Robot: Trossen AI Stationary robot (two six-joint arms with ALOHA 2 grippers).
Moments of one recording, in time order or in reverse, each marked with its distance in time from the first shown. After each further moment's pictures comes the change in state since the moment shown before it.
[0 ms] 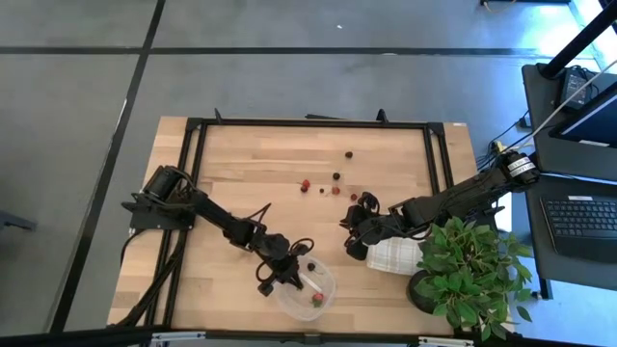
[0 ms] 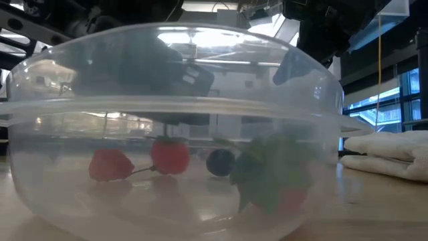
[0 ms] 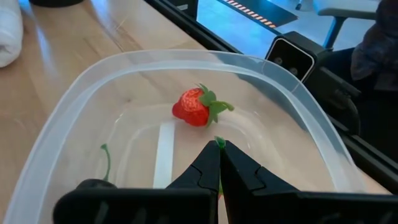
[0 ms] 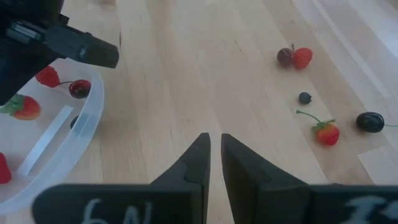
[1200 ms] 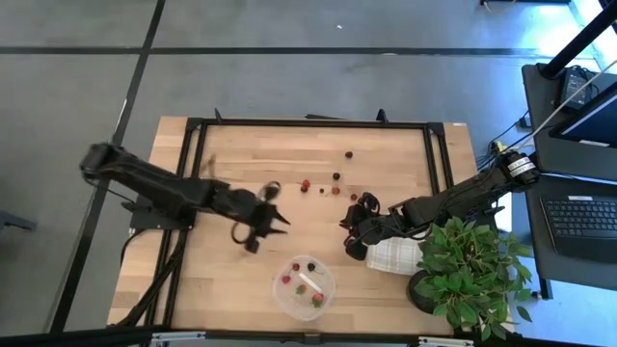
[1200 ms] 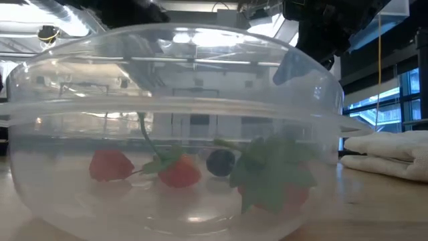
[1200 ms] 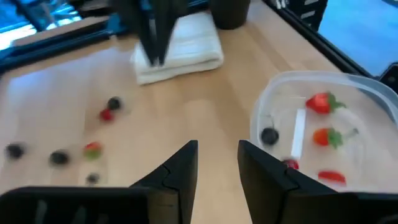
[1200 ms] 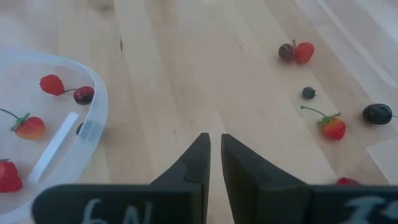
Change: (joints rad) left arm 0.150 -0.689 -0.084 -0.624 -0.360 0.078; right arm 0.000 0.000 0.000 0.003 -0.006 0.055
